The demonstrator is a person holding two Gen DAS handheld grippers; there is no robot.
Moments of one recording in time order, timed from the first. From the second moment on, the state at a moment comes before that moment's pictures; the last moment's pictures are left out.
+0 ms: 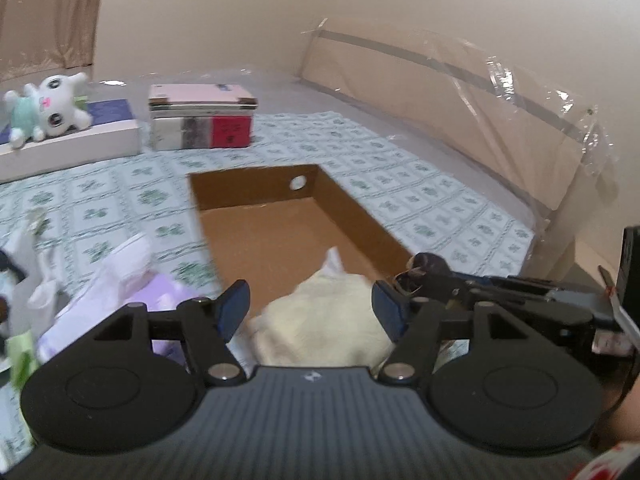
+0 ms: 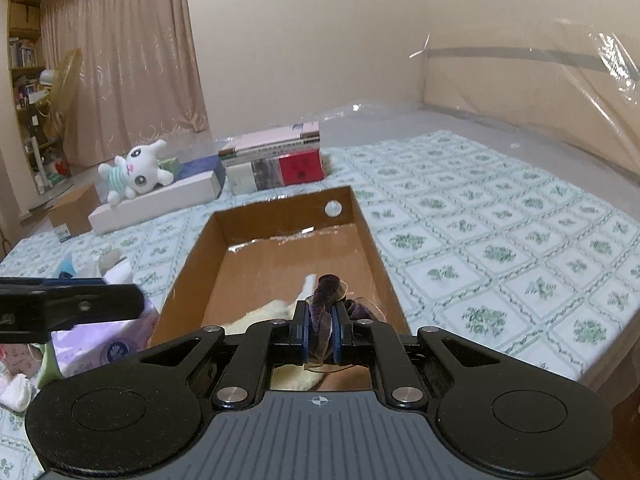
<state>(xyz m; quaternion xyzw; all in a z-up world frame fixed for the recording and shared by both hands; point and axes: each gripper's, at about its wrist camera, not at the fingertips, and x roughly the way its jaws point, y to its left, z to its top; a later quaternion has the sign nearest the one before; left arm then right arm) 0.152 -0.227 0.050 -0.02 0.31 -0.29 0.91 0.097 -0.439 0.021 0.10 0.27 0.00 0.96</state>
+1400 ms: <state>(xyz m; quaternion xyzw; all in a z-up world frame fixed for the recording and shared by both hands) 0.006 0.016 0.035 -0.01 0.31 -0.01 0.95 0.037 -0.272 0.038 0.12 0.29 0.16 0.94</state>
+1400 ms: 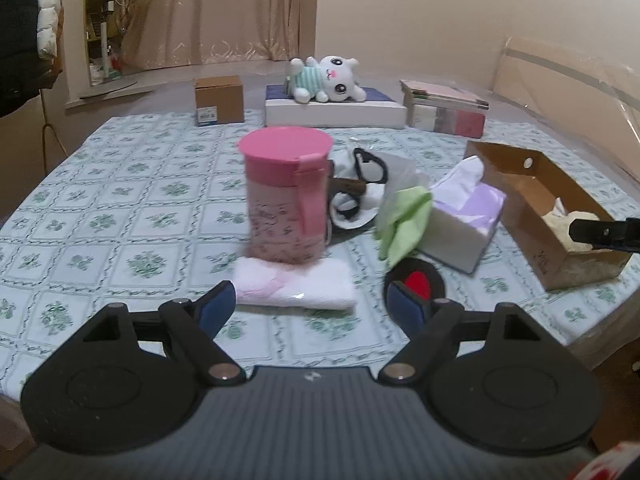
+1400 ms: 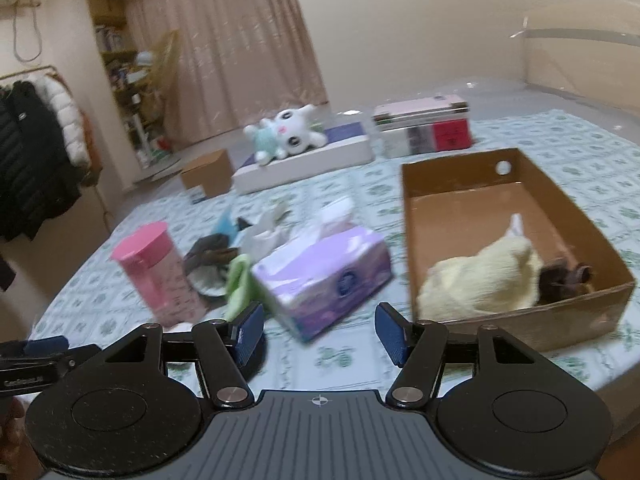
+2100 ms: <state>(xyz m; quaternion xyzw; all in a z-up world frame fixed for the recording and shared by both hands) 0.047 0.025 0.002 0.18 0.33 -0.11 0.92 0.055 -0.215 0.008 0.02 0.34 0.23 0.91</state>
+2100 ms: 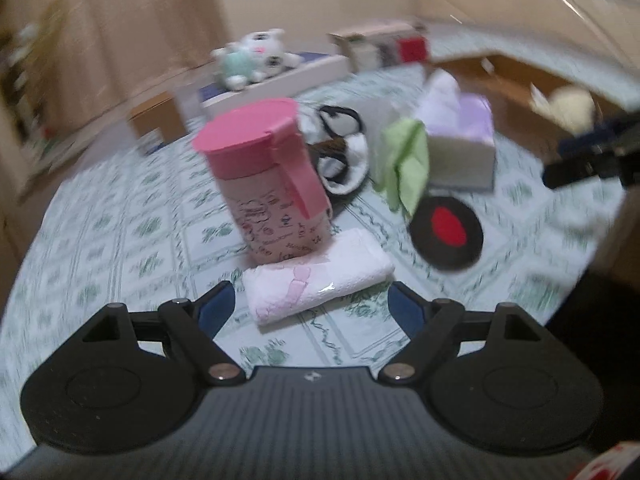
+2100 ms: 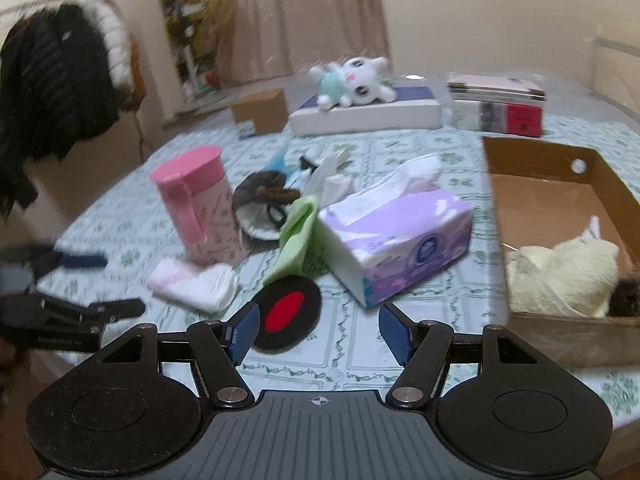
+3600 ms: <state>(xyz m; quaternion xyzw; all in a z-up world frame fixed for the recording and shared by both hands) 0.119 0.042 -0.037 0.26 0.48 -0.31 0.78 0.136 -0.121 -0.054 -0.18 0.40 0.33 0.83</state>
